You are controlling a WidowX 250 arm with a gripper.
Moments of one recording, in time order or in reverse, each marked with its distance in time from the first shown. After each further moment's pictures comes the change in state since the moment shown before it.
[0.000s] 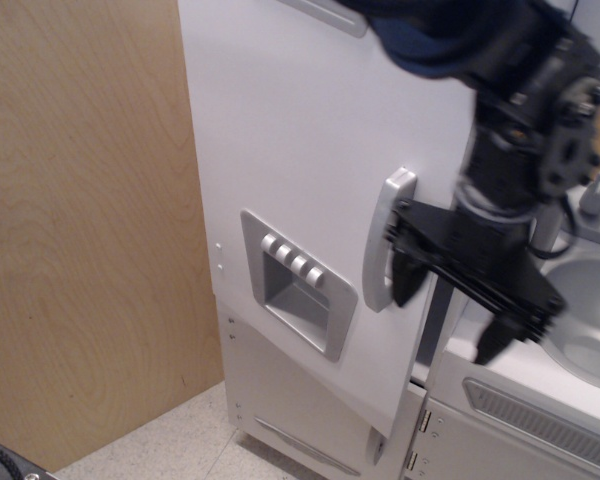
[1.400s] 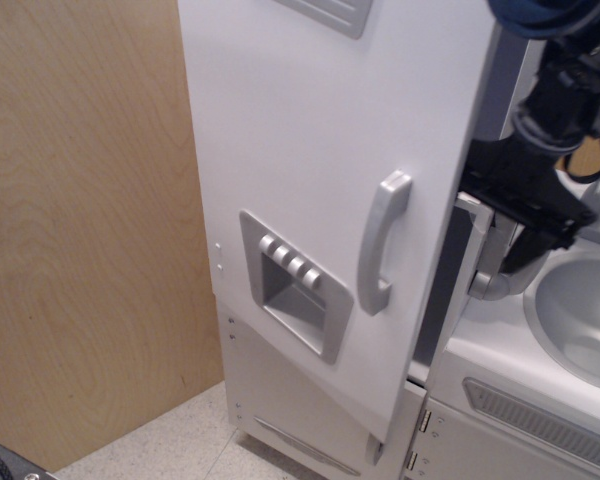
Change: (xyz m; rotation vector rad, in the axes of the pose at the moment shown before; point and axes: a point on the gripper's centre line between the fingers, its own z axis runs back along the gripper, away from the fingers) arm 0.066 0.027 -0.007 0.144 -0.028 0.201
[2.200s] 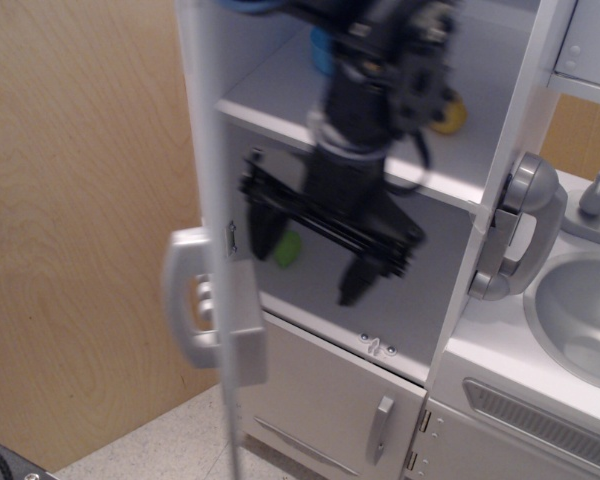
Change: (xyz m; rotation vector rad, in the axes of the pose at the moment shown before) arm -0.095 0.076 0.028 -0.018 0.046 0.038
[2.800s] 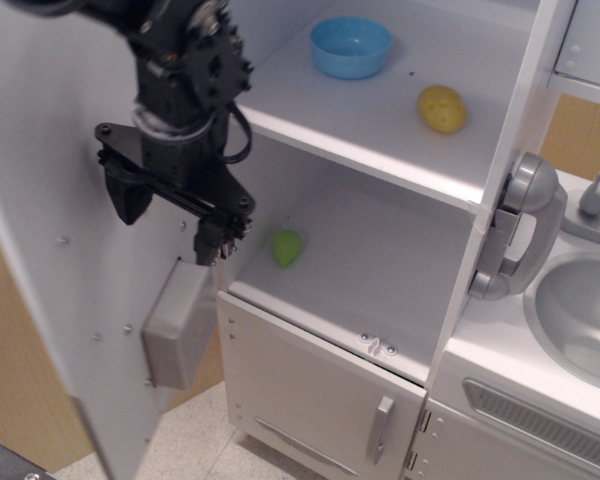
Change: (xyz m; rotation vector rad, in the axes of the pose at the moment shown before) arm -0.002 0.103 -0.033 0.072 -0.095 0.047
